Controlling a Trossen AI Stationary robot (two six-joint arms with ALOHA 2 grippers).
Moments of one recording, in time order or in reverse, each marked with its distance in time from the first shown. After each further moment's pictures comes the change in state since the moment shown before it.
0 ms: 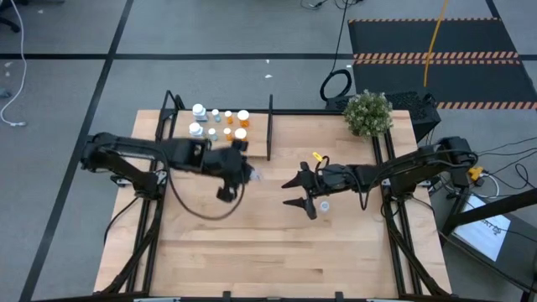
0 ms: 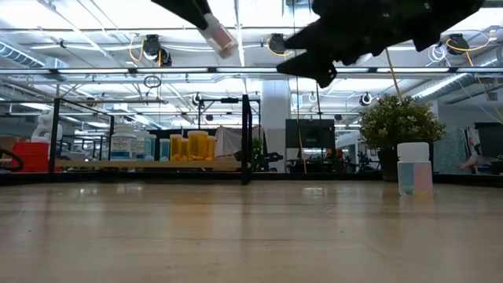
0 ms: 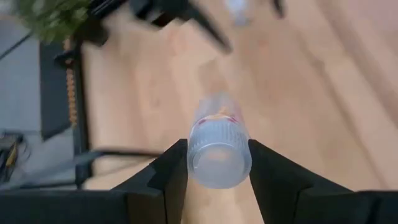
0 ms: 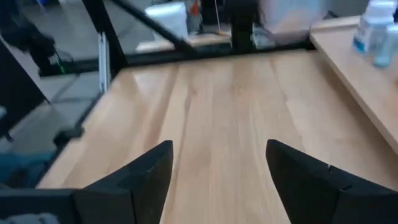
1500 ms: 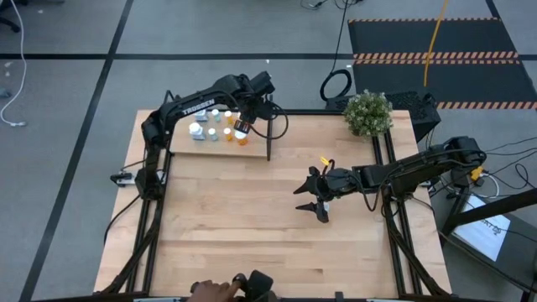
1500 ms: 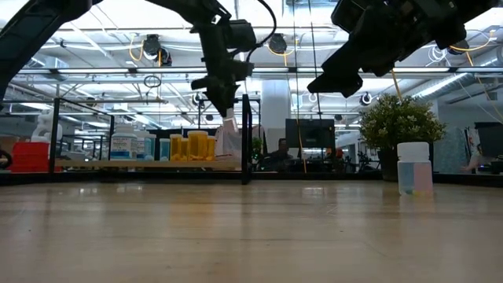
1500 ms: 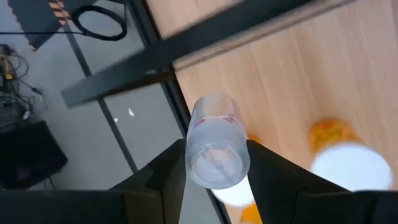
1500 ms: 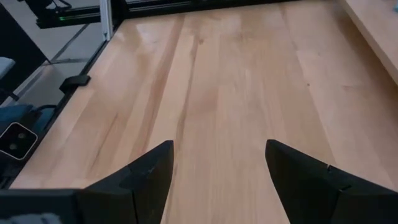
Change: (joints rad) left arm 0.631 0.591 0.585 -0.328 0.010 0.589; right arm 0.028 -0.114 -0.054 -0.242 -0.011 -0.008
